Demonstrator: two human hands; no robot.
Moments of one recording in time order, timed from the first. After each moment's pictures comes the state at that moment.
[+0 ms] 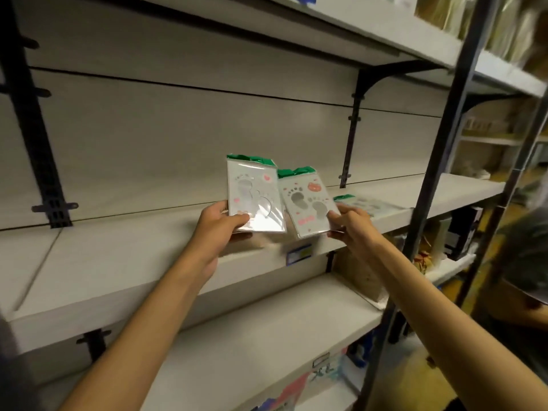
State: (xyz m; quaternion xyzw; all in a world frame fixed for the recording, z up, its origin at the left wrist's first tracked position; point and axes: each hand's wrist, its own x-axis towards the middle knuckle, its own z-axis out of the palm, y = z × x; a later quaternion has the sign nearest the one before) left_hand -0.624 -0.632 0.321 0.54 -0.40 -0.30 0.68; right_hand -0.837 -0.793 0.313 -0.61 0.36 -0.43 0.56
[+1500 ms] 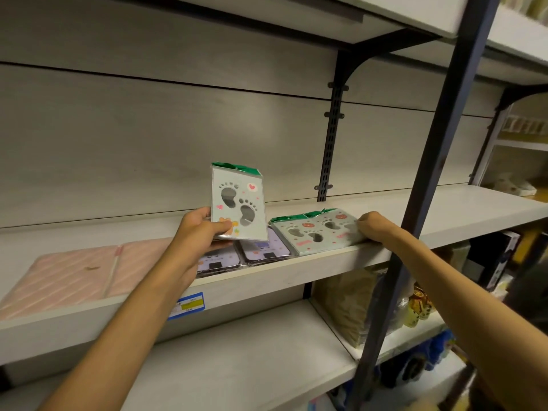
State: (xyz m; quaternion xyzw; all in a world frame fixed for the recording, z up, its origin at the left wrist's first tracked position) left_hand -0.724 -0.835 0.320 0.60 -0.32 -0.27 0.68; right_hand -0.954 -1.132 0.310 -0.76 0.59 -0.16 0.21
